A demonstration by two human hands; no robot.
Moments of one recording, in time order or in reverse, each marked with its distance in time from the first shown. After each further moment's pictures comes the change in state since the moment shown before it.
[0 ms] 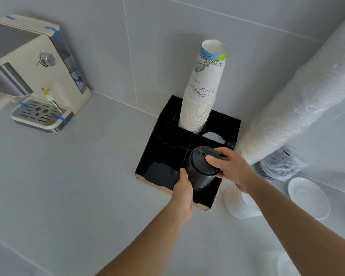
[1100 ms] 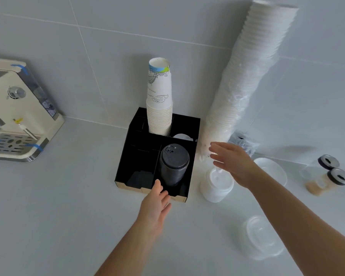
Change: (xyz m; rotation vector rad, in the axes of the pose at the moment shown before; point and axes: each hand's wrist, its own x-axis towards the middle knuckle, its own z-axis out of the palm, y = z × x) left_hand -0.054 -0.028 -0.047 0.118 -0.155 0.129; right_hand -0.091 -0.008 -0.054 0.125 0.237 -0.027
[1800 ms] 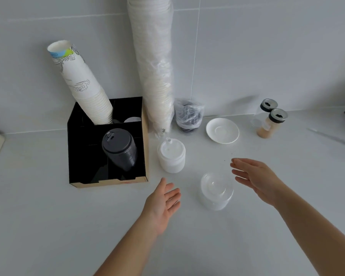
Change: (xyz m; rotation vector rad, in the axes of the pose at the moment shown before) left_hand -0.018 -0.097 0.077 0.230 -0.159 -0.226; right_hand -0.112 0.152 -0.149 0.249 0.293 0.240
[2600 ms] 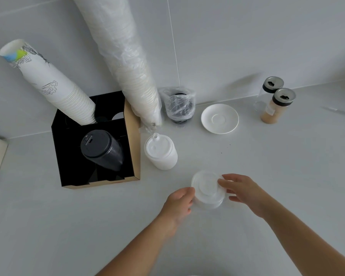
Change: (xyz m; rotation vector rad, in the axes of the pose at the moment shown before) left_hand 0.040 -0.046 0.062 0.561 0.004 0.005; right_hand 0.040 0.069 -0.016 -0.122 -0.212 0.183
